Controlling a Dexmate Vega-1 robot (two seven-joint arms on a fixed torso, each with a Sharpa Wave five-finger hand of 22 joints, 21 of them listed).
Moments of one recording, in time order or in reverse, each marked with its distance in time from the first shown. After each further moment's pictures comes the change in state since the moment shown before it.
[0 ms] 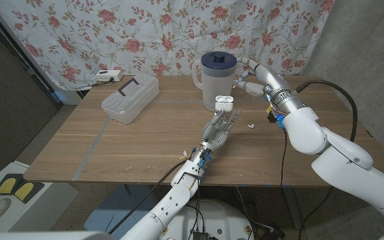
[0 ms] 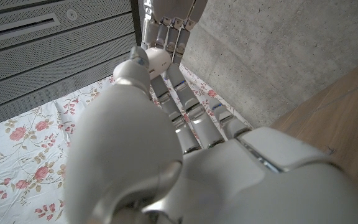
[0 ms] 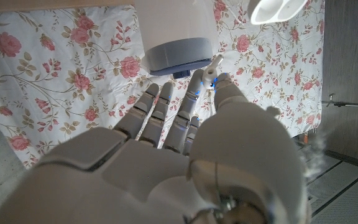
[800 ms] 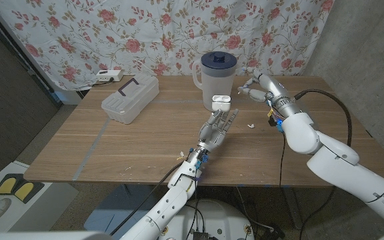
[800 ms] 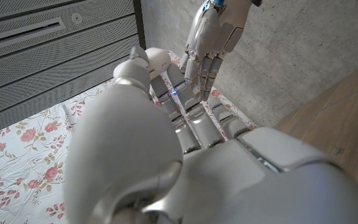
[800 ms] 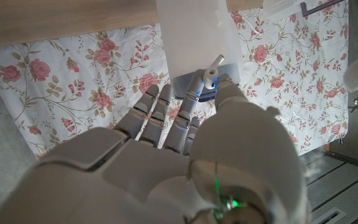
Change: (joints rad) left arm 0.031 0.031 -0.006 -0.057 -0.004 -0.015 0.013; left_hand 0.000 0.000 0.000 0.000 0.000 0.002 -0.002 -0.002 0.000 -0.001 0.001 -0.004 0.000 0.002 -0.002 -0.001 -0.001 0.000 0.000 0.000 0.000; right arm 0.037 0.030 -0.049 0.195 0.026 0.085 -0.051; right_hand 0.000 0.000 -0.015 0.004 0.000 0.002 -0.009 -0.007 0.001 0.006 -0.005 0.002 -0.011 -0.017 0.002 -0.015 -0.003 -0.011 0.000 0.000 0.000
